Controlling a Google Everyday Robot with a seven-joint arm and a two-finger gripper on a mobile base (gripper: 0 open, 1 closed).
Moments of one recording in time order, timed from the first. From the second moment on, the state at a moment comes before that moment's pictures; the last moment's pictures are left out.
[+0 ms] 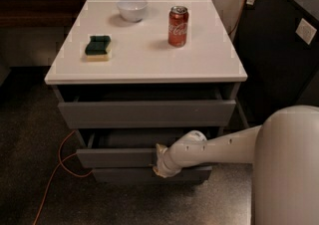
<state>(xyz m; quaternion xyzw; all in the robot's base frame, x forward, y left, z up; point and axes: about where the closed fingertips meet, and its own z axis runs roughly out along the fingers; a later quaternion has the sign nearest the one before) 0.531 -0.007 0.410 -0.67 0.70 0.09 0.21</state>
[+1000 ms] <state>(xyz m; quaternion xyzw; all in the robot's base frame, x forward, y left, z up) 0.531 -0.007 0.410 -0.67 0.70 0.09 0.21</state>
